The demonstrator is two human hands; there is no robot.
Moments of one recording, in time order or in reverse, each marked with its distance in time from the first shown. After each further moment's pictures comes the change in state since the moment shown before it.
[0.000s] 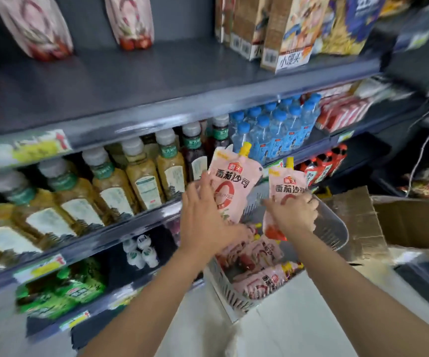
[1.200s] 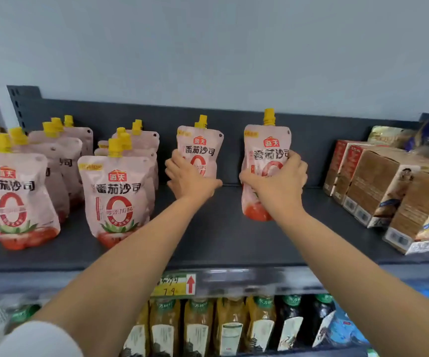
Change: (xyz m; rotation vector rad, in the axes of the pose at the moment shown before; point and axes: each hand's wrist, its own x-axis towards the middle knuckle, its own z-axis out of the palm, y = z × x) left_hand 0.229 -0.076 -0.282 -0.043 0.826 -0.398; right_hand -0.093 -0.379 -0.027 0.543 -0.085 -0.906
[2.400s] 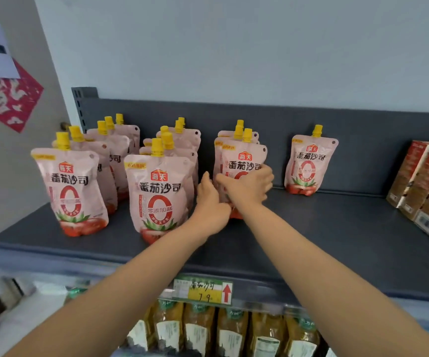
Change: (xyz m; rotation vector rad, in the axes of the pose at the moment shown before) left_hand -0.024 -0.052 -0.039 -0.231 -0.407 -0.046; right_hand 0.010 -0.011 0.147 0.142 -0.164 0.158
